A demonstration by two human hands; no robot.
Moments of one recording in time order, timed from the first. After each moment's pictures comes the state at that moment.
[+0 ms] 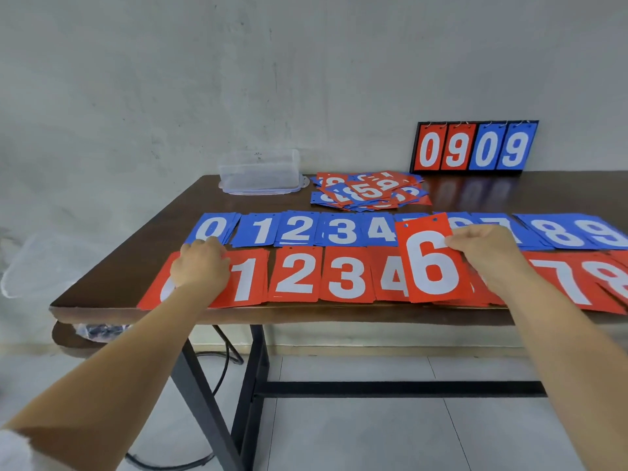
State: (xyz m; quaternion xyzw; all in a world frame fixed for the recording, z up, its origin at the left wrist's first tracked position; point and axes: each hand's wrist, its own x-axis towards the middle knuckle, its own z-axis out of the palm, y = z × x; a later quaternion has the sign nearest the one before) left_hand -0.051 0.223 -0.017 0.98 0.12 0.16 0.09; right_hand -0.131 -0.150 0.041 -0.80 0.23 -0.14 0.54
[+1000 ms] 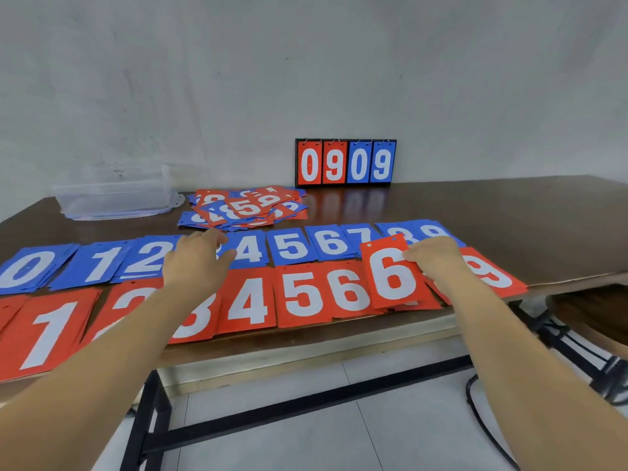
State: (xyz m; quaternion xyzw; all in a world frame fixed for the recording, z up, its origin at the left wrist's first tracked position) left_hand -0.033 -0.004 0.008 0.96 -0.07 0.17 0.20; right_hand -0.144 -0.337 0.033 -0.81 0.32 -0.15 0.47
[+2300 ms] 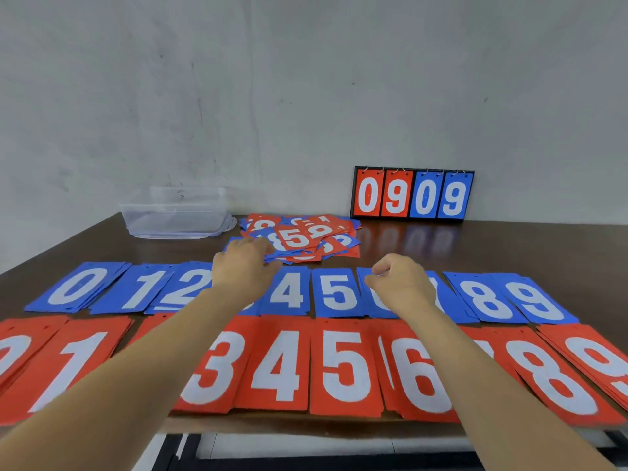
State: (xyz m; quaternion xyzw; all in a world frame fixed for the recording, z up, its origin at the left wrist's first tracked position) left_hand 0.034 -0.022 0.026 0.97 -0.06 0.18 0.14; right_hand -0.017 -0.259 0.025 -0.94 0.14 -0.15 0.27
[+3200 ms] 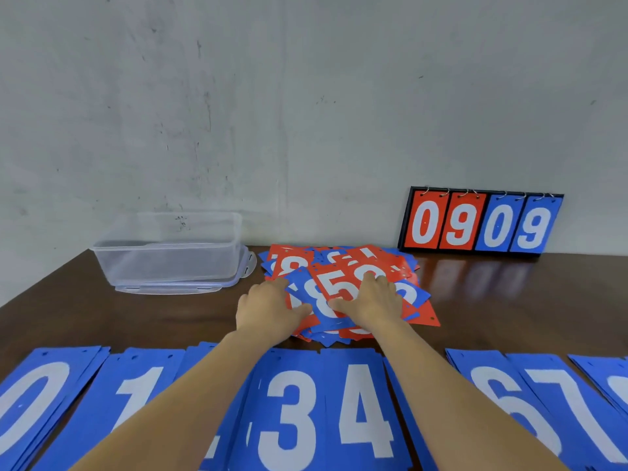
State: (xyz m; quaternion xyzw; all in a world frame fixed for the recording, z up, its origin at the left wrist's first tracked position) left_hand 0.223 0.022 -0.011 0.97 -0.05 0.07 0.21; right_hand 0.223 -0.155 -0.005 -0.97 0.16 -0.03 0.18
